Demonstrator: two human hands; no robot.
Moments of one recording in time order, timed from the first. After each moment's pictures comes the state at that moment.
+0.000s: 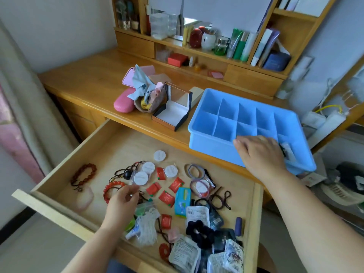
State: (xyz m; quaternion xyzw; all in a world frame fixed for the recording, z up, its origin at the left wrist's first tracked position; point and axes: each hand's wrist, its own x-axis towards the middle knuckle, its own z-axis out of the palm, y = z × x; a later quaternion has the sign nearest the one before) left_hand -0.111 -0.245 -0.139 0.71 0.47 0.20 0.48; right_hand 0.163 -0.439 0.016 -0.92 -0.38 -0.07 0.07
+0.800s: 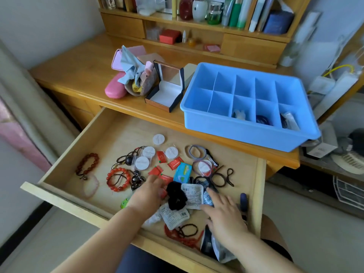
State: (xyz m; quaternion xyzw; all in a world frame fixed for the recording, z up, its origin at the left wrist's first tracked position) left_hand -0.084 -0.276 -0.154 0.96 0.21 -0.08 0.17; right_hand 0.028 -0.496 -0.146 -0.85 -0.49 0.17 0.00
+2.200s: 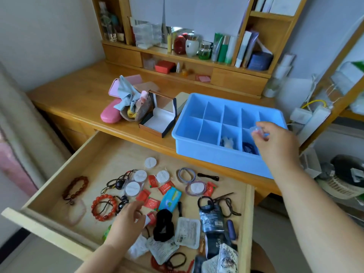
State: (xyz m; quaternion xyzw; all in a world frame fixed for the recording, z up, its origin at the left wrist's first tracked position) left_hand -0.101 -0.276 -0.137 0.83 0.40 0.07 0.38; right_hand 0.199 -0.476 0.031 -0.91 -0.22 -0.15 0.31
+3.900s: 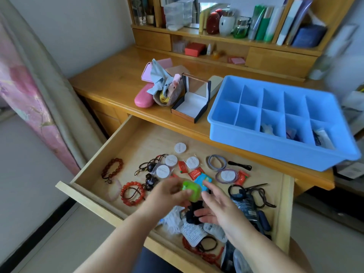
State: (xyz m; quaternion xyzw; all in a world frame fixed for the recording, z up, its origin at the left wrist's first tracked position) left_hand -0.101 -0.278 -0.072 0.70 0.29 0.02 0.65; right_hand 0.008 -0.431 -0.086 -0.67 -0.19 0.46 0.56
